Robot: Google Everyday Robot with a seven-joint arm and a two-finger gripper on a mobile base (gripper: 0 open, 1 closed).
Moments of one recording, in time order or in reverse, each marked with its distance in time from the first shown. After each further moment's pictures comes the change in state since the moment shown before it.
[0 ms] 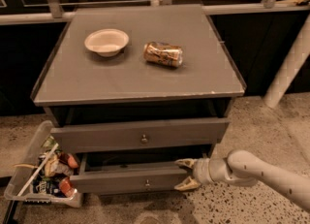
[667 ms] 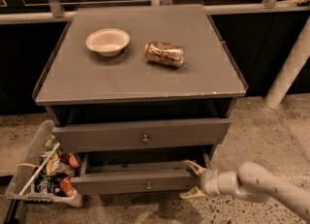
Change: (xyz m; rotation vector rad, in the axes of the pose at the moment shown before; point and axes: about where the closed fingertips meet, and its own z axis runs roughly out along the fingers) arm 0.007 0.033 -0.016 0.011 -0.033 0.014
